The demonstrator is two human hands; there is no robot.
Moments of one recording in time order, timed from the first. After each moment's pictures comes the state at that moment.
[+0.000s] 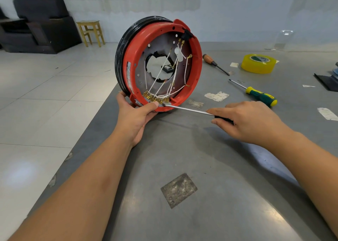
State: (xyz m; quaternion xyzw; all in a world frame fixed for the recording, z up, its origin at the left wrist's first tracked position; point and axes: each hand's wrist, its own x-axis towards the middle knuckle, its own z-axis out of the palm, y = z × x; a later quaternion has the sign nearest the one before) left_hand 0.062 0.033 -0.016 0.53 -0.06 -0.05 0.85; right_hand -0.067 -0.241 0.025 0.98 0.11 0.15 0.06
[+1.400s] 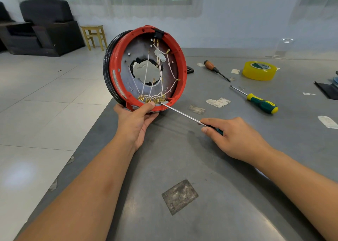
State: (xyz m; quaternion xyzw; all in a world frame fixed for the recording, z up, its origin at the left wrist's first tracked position) left_hand 0.060 0.030 -0.008 0.49 0.00 -0.02 0.87; right_hand -0.066 -0.215 -0.001 0.98 0.01 0.11 -0.17
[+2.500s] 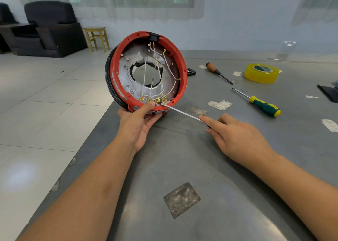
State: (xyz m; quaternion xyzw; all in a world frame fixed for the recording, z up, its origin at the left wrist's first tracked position) left_hand 0.059 0.032 -0.005 0.44 0.02 -0.06 0.90; right_hand -0.067 -0.208 0.004 0.99 0.01 0.11 0.02
